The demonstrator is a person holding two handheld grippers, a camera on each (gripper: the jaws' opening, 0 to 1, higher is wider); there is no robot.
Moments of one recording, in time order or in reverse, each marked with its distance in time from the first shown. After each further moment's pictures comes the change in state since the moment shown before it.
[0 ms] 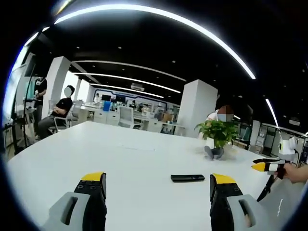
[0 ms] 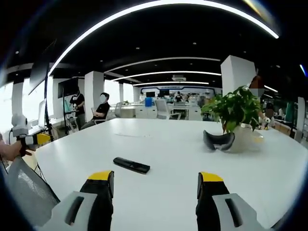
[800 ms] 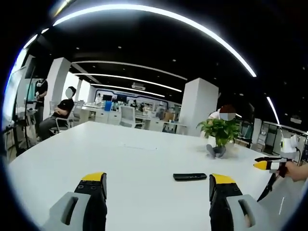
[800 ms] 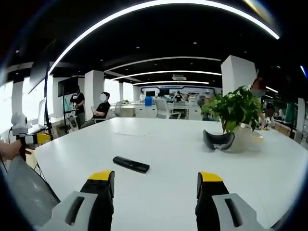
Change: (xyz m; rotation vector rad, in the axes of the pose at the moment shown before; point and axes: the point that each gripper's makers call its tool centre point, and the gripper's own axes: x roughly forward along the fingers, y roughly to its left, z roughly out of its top) left arm -0.001 0.005 -0.003 0.012 0.010 0.017; right arm 0.000 0.001 -0.001 -0.007 0.007 0.000
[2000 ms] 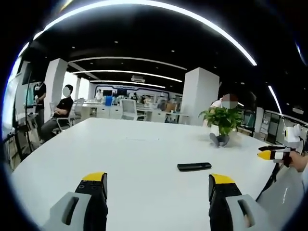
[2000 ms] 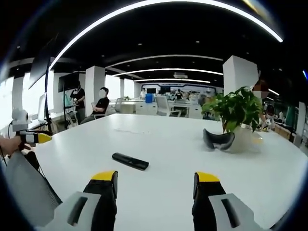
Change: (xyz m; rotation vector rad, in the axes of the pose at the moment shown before) left arm 0.007 0.008 -0.021 0.068 0.096 0.021; right arm 0.003 -0.002 -0.006 -0.031 0.028 0.000
